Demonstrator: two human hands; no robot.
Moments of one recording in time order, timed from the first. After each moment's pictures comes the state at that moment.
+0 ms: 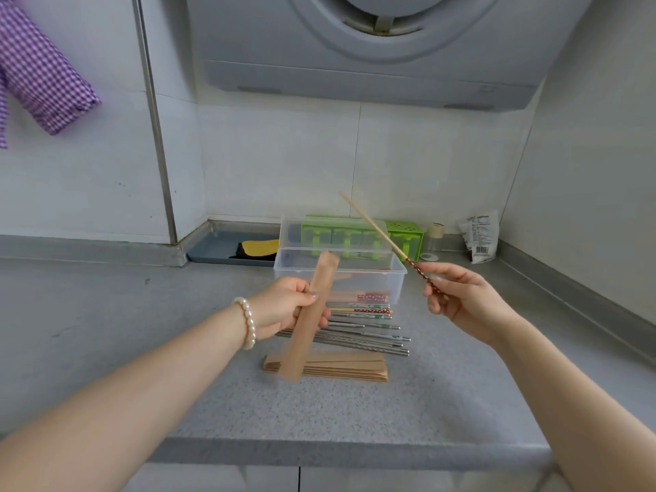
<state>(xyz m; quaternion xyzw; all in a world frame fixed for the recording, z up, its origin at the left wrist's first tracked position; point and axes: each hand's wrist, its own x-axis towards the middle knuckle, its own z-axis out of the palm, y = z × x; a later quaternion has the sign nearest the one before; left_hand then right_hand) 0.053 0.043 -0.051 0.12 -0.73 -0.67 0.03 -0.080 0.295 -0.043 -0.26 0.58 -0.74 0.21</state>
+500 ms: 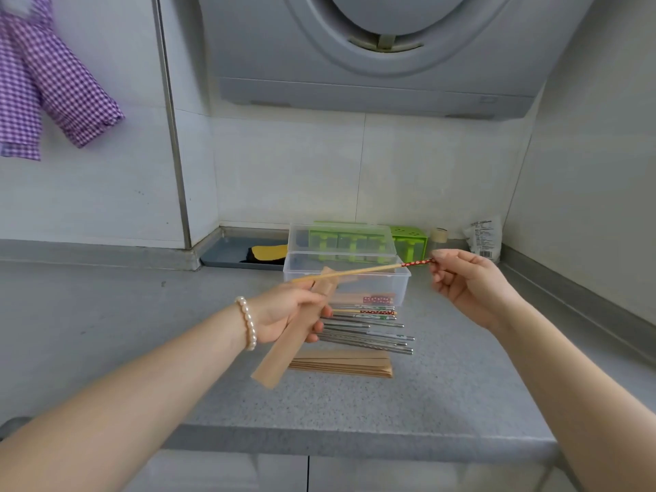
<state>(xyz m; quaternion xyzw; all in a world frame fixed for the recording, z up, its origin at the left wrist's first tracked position) 0.081 0.046 -0.039 0.07 -0.69 -0.72 -0.06 -0.054 0.288 -0.012 -0.25 0.54 -0.78 0.16</state>
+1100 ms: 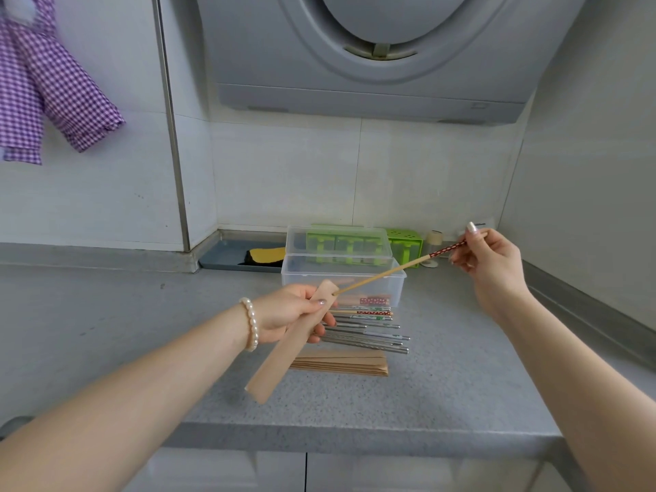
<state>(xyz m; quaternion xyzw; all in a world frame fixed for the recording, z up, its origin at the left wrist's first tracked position) 0.081 0.052 -0.040 0.08 -0.74 -0.66 -0.04 -0.060 0.299 0.001 -0.23 0.58 -0.77 -0.10</state>
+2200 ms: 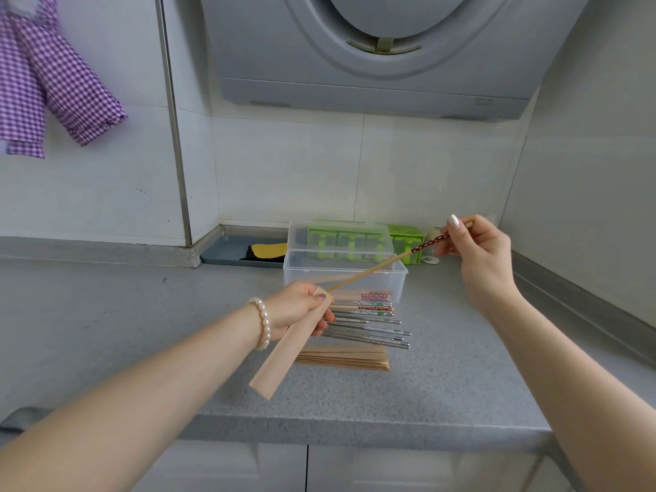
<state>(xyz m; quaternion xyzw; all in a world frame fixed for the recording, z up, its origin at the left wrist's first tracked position) 0.075 0.058 -0.050 0.13 -0.76 -0.64 0.02 -0.031 0.283 0.008 -0.33 0.60 -0.71 -0.17</state>
